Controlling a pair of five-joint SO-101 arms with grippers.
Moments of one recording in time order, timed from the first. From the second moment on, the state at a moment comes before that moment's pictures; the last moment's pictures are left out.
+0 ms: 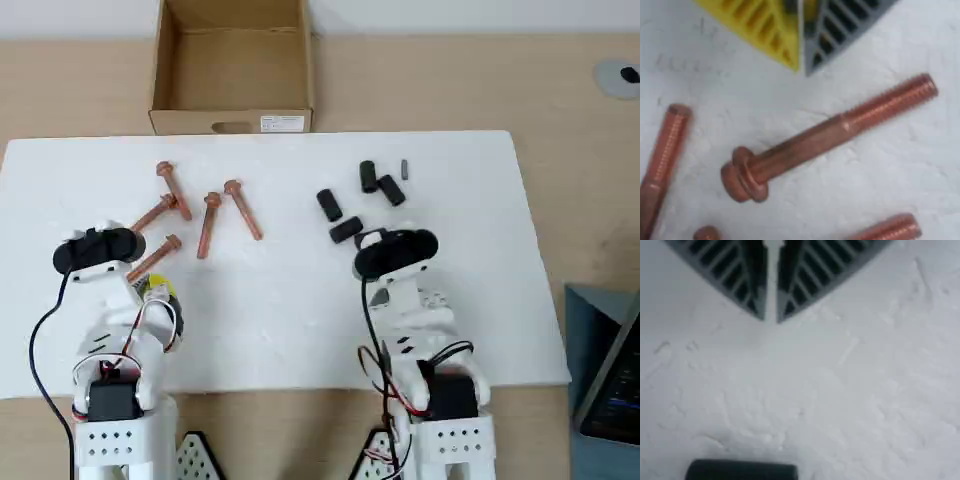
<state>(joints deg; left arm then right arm) -7.7 -104.1 96.1 54.9 2.1 -8.8 -103.4 96.7 61.1 2.8</state>
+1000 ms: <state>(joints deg) -7.7 -95.2 73.5 66.4 2.1 -8.8 -99.6 73.8 71.3 2.8</state>
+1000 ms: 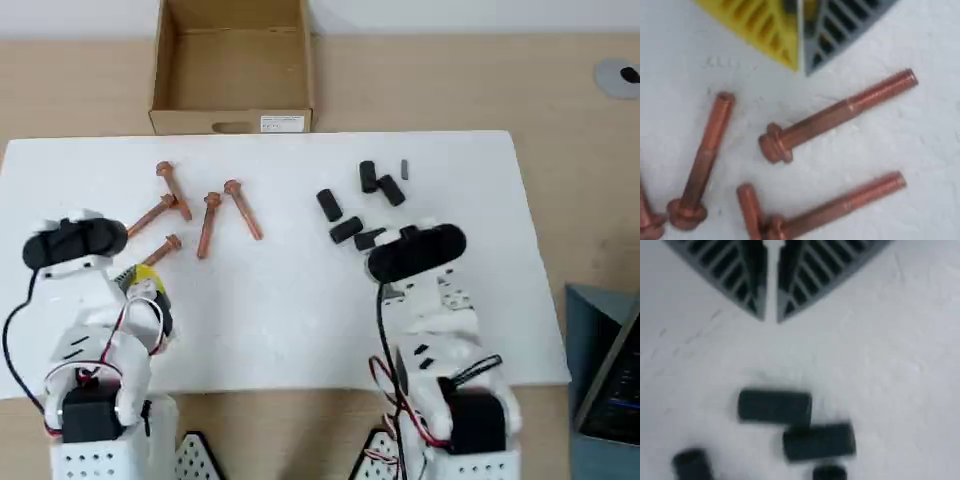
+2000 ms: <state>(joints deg) -16.1 -36.9 39.6 66.3 -5.9 -8.8 -13.5 10.2 82.9 2.5</state>
